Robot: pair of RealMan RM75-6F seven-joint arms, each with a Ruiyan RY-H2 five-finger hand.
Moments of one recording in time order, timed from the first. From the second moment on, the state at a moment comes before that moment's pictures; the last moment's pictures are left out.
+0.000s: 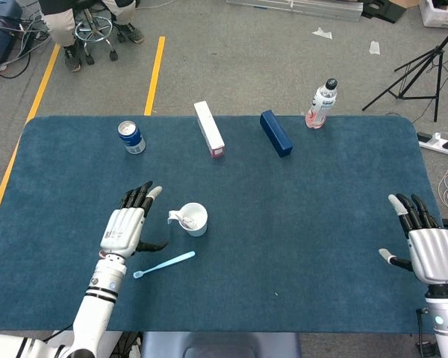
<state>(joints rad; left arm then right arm) -0.75 -1.42 -0.18 -2.17 0.75 1.53 0.65 0.11 -1.13 0.11 -1.61 -1.50 1.52 -0.12</state>
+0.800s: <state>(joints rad) -0.54 -1.42 -0.01 -1.96 0.90 1.45 0.51 0.11 -1.12 0.11 -1.62 -1.51 1.52 -0.12</state>
